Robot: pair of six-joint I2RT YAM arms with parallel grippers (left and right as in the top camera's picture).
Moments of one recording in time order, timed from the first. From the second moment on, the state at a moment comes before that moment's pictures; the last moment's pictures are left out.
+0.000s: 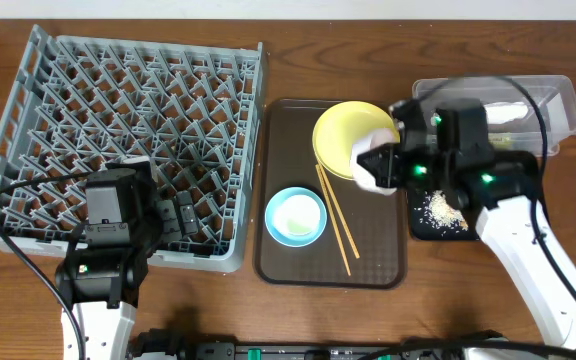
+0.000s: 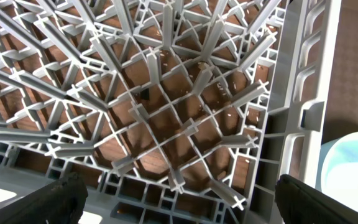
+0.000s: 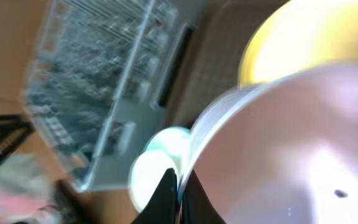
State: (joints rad) left arm 0.05 0.89 0.82 -0.86 0.02 -0.15; right arm 0.25 1.37 1.04 -0.52 -0.58 0.33
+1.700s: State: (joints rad) left arm 0.05 0.89 0.82 -0.85 0.02 -0.15; right arm 0.62 1.77 1.25 -0.75 -0.30 -0.05
